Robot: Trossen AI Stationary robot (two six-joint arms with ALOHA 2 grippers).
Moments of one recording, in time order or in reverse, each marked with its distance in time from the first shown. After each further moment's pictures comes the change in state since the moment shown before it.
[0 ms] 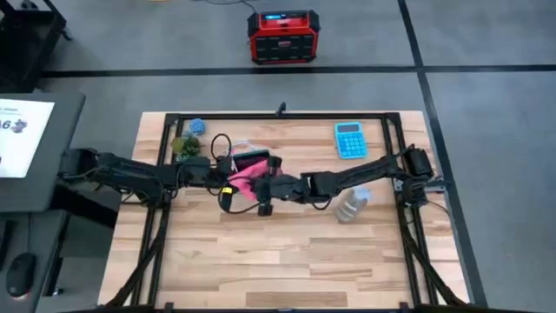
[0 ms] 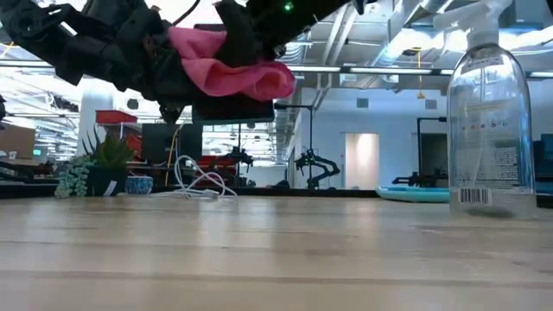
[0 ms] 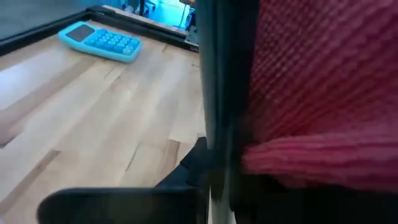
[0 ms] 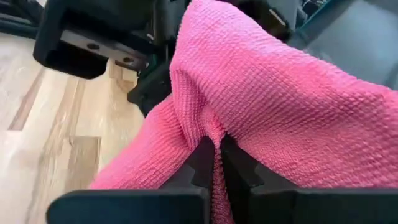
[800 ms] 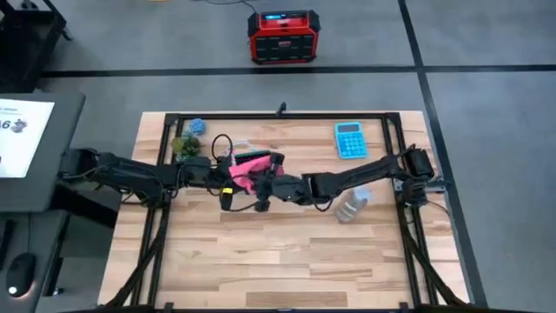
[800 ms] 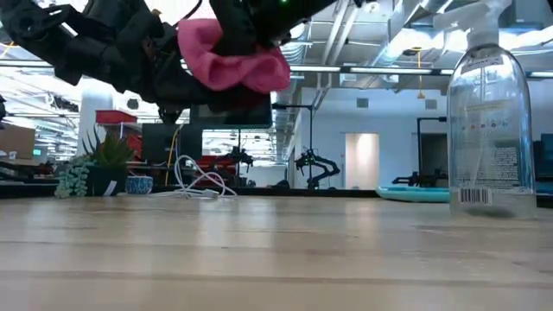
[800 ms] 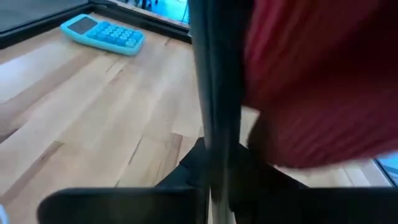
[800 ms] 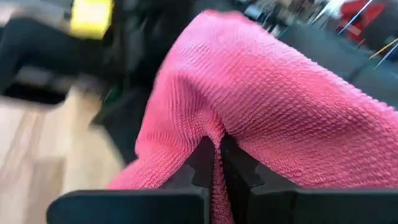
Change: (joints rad) left arm 0.000 0.001 0.000 -0.023 -0.003 -0.002; right arm 0.016 -0.003 0.003 -0.042 0.079 0.017
